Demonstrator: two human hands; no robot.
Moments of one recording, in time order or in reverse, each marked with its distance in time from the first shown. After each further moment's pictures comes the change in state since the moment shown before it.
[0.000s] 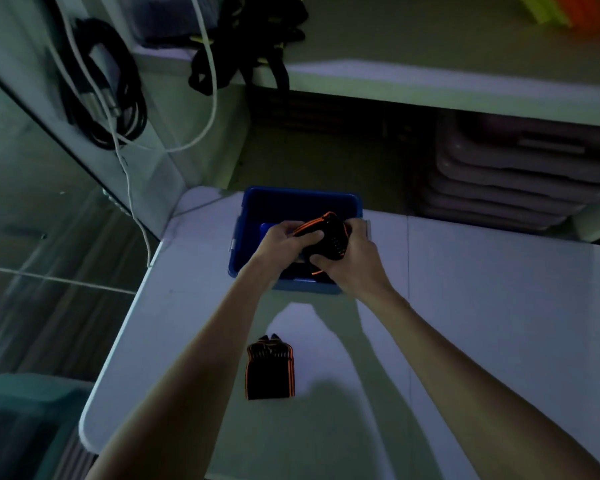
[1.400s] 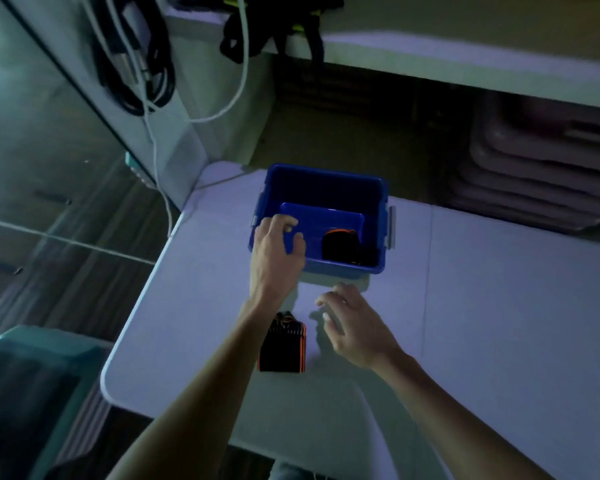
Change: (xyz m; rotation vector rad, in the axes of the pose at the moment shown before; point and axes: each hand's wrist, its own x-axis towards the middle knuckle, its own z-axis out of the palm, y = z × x) left_hand -0.045 -0.047 -0.016 0.523 0.504 0.420; right_hand -0.082 0.070 0.043 -0.372 -0.288 -0.434
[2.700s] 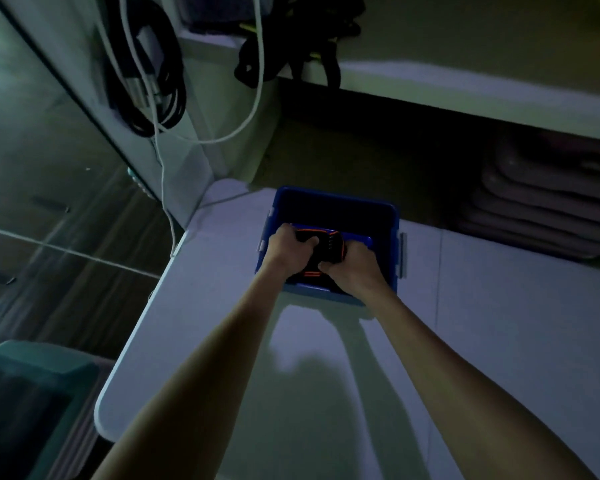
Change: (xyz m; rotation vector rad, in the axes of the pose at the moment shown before) left_hand 0.085 -0.003 0.015 0.062 -0.344 -0.408; right_hand 0.135 -0.013 -0.048 0.369 0.021 0.612
